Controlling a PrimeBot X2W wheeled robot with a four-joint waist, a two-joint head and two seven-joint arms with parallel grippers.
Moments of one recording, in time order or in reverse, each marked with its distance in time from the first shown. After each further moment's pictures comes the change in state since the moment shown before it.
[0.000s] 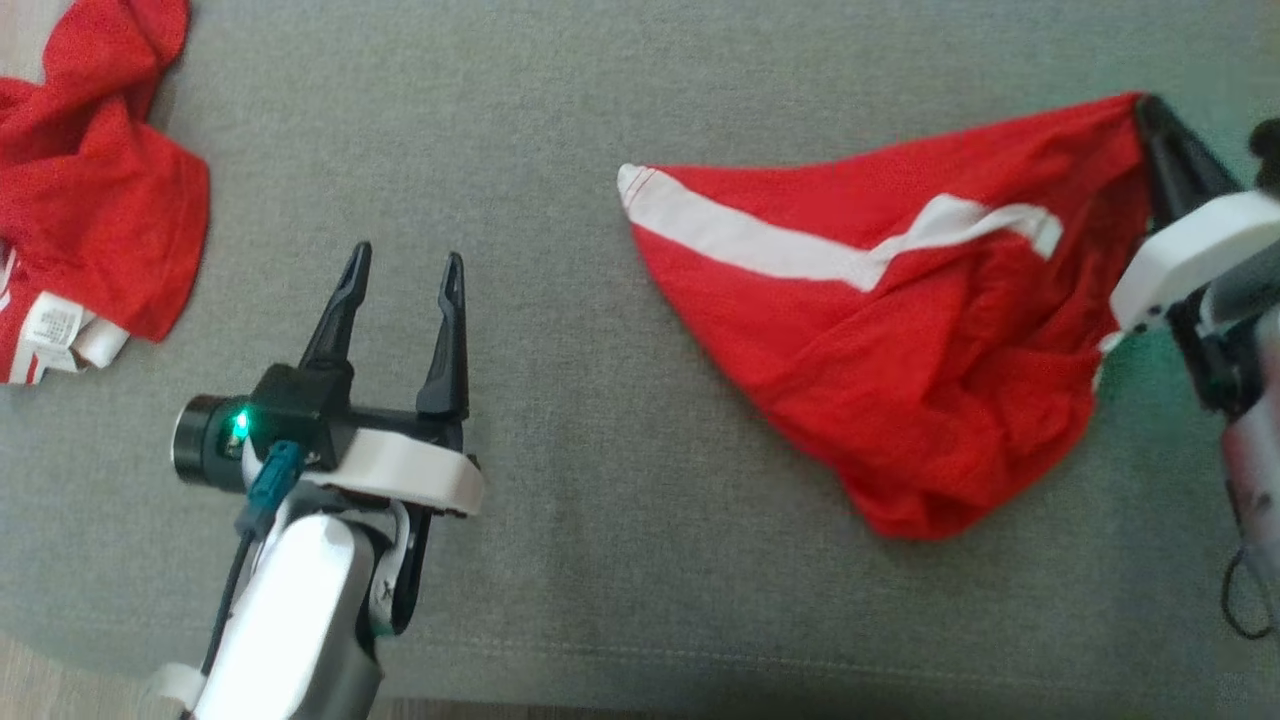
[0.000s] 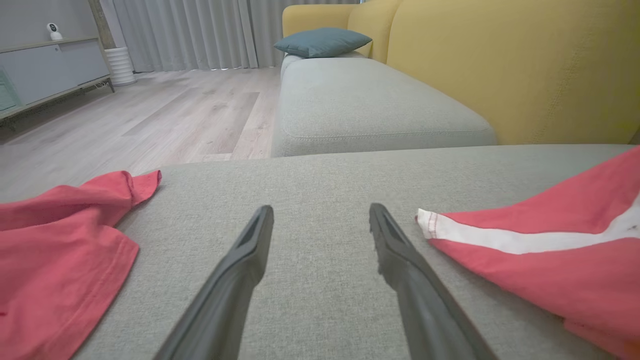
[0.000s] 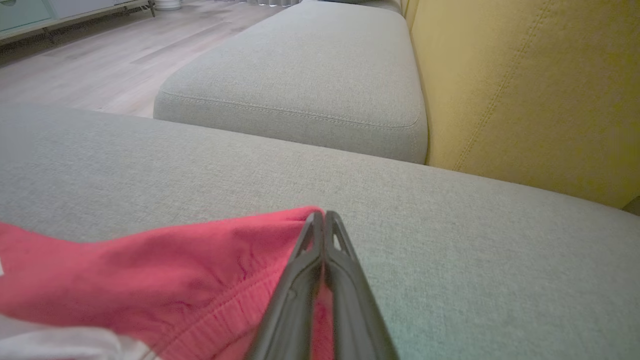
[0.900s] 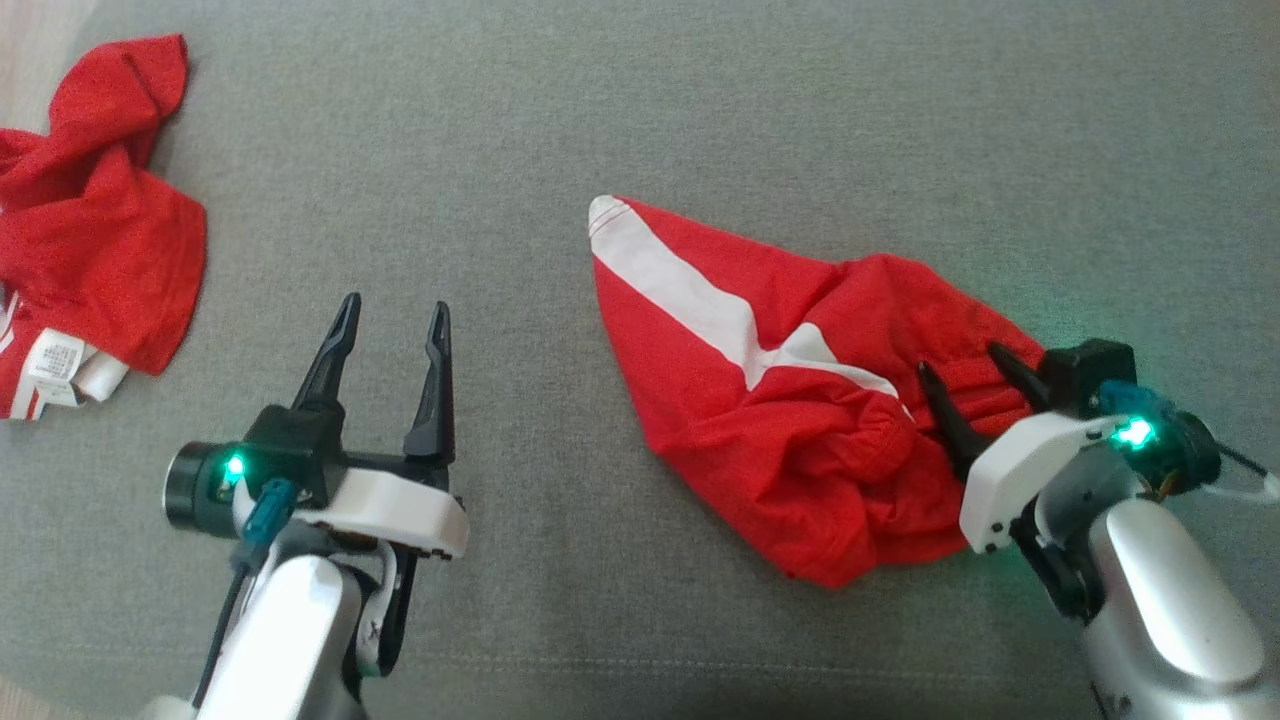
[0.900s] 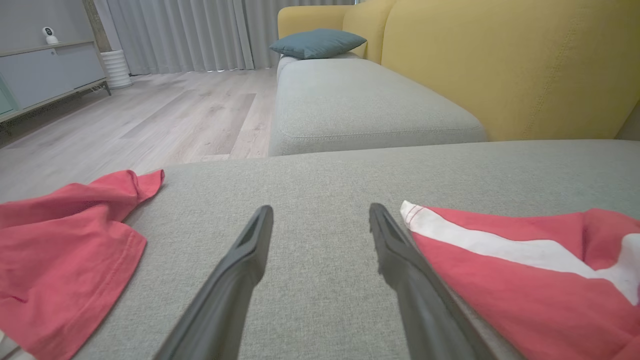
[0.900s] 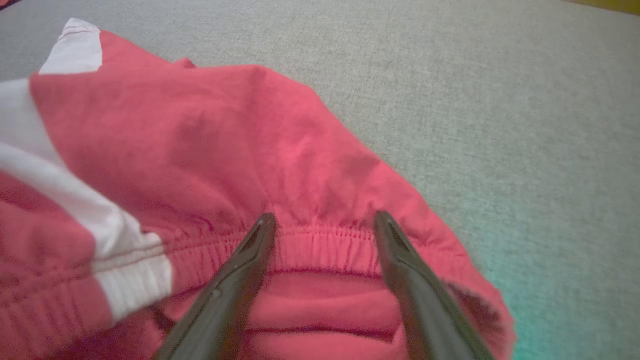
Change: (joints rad) left arm 0.060 0.038 -0.011 -0.006 -0.021 0.018 0.004; right arm 0.336 0.168 0.031 -0.146 -0.067 0.000 0.131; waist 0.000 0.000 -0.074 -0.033
